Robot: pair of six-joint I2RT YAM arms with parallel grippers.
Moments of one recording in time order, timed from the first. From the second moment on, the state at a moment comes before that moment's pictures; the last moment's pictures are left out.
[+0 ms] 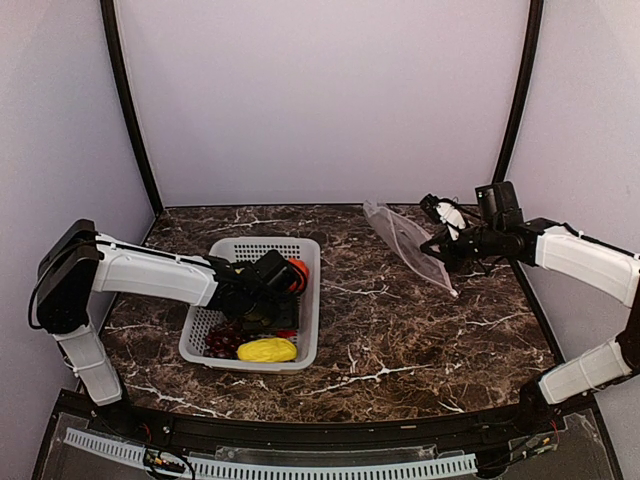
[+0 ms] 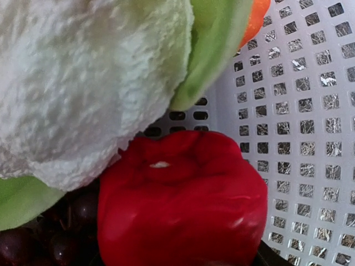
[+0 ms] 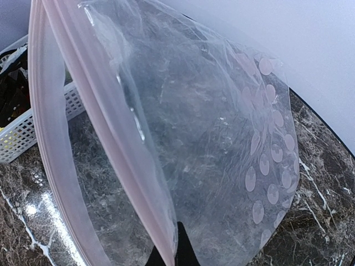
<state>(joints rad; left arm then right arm) -0.93 1.75 1.06 -0.41 -0.22 -0.92 0.36 1.30 0.94 -0.32 -0.41 -0.38</state>
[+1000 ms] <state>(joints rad) -0.95 1.40 1.09 -0.38 -0.23 -0.72 0.37 1.38 1.21 -0.50 -0.33 -0.43</state>
